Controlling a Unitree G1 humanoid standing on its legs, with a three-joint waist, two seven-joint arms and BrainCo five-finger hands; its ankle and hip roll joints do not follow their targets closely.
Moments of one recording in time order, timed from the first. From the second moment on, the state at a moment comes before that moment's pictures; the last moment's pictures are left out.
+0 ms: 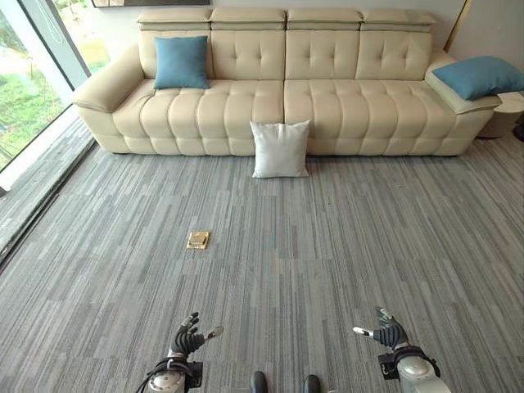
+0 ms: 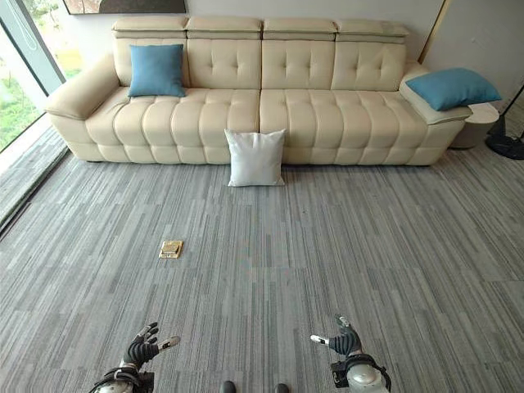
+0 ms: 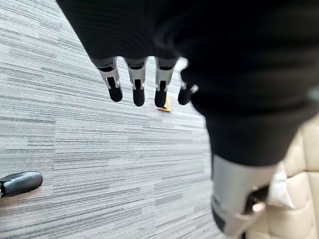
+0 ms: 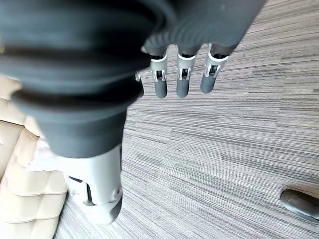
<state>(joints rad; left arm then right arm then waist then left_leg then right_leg) 0.19 0.27 -0.11 0.56 -0.20 0.00 0.12 0.09 -0.31 0.19 0.62 0.09 0.03 -0.16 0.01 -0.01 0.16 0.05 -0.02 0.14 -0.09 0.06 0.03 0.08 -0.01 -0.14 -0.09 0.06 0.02</state>
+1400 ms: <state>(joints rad) 0.08 0.25 -0.09 0.55 -0.22 -0.01 0.19 0.03 -0.31 0.18 0.70 0.14 0.01 -0.19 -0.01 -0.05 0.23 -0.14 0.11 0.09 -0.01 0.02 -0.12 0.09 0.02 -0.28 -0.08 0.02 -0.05</state>
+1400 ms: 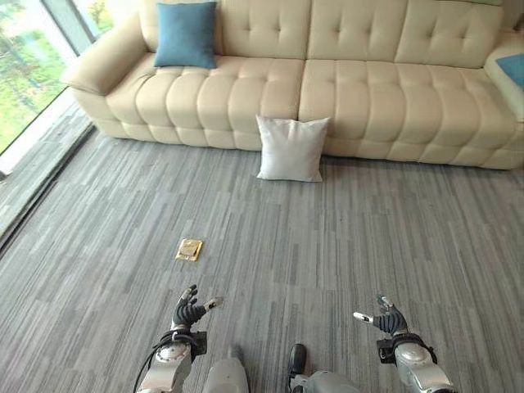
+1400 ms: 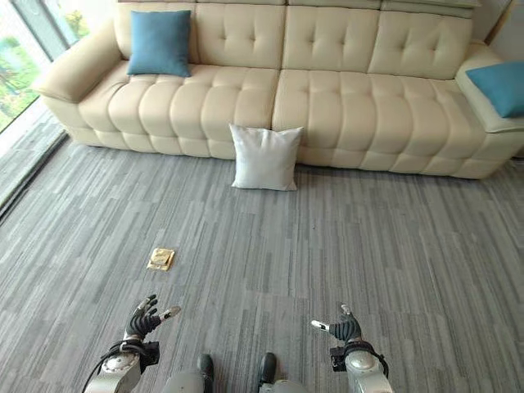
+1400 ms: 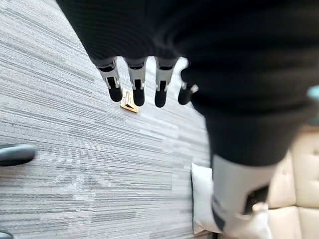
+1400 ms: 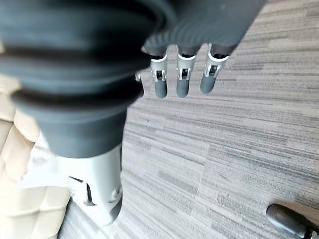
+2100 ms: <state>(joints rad) 0.11 0.35 -0.08 0.57 -0.22 0.01 0.20 0.05 -0.25 0.19 0.70 0.13 0.03 -0.17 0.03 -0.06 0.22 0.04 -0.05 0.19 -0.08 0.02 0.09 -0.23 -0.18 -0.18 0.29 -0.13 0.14</state>
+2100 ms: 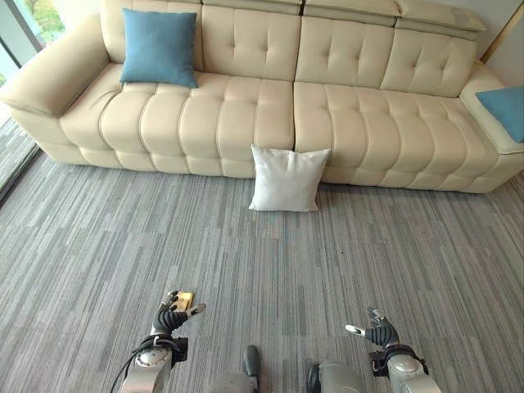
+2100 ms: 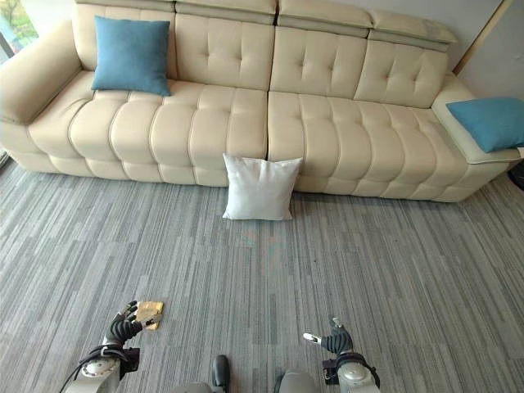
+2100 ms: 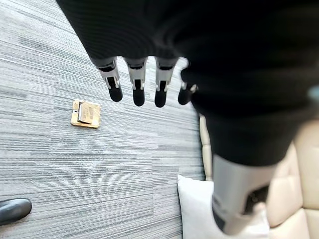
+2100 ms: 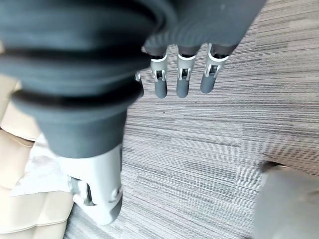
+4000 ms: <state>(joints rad) 0.12 0.32 -0.11 0.61 -0.29 0.01 0.17 0.04 -0.27 0.21 0.78 0.10 0.05 -0.16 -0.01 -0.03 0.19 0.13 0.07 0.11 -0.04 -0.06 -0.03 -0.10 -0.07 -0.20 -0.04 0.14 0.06</state>
